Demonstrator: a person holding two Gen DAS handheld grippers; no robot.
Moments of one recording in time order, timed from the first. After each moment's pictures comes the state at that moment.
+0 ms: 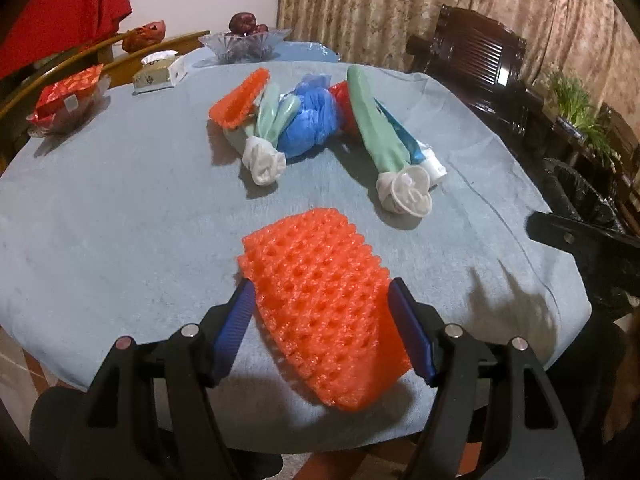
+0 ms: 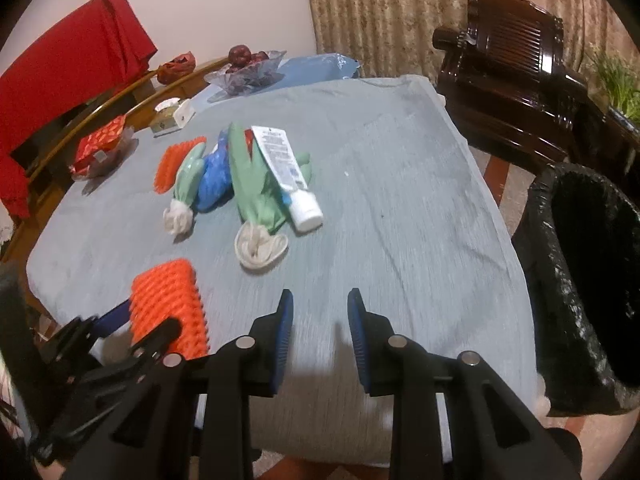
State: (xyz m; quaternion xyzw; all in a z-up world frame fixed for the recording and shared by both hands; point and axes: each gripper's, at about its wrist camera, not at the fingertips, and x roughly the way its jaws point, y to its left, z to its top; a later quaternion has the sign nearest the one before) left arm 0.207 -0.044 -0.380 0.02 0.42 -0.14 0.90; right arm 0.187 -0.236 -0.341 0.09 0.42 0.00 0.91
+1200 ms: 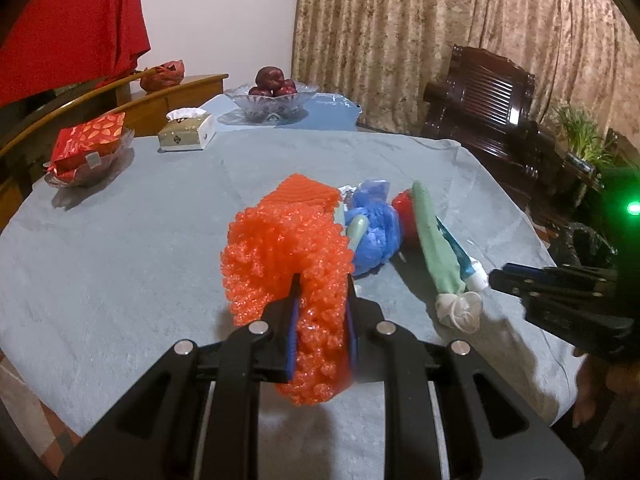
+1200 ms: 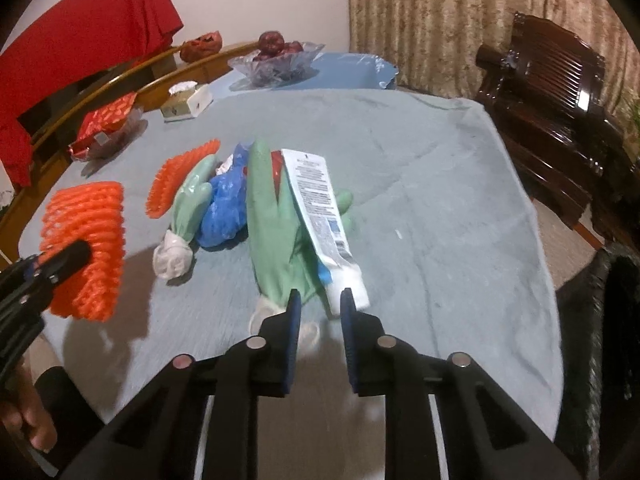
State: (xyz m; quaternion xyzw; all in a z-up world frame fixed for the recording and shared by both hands) left arm 0.259 -0.002 -0.316 0.01 0.35 -0.12 0.93; right arm 0.284 -0.208 -0.349 0.03 0.43 0.04 0.90
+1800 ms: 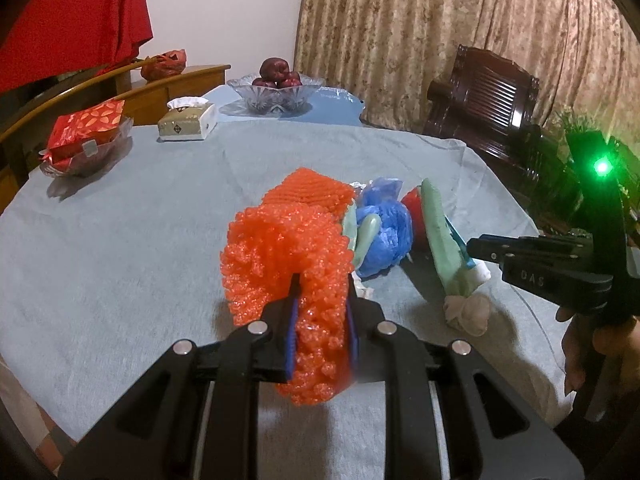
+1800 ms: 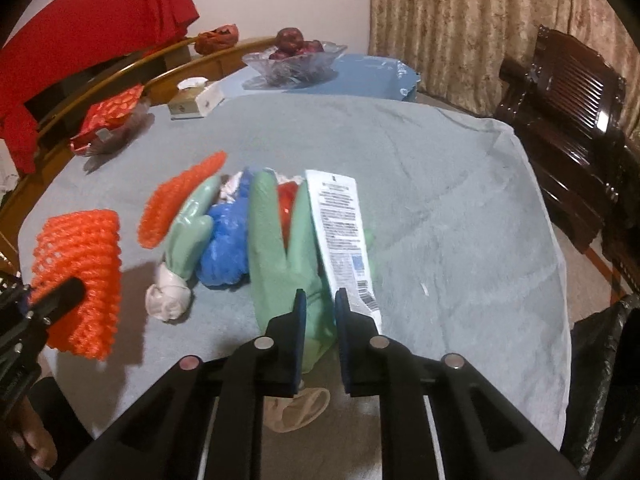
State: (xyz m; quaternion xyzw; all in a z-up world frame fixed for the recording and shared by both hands) left arm 0.270 0.004 -0.321 0.00 0.36 -0.12 0.93; right arm 0.324 -0.195 -0.343 0.01 0.43 0.06 0.90
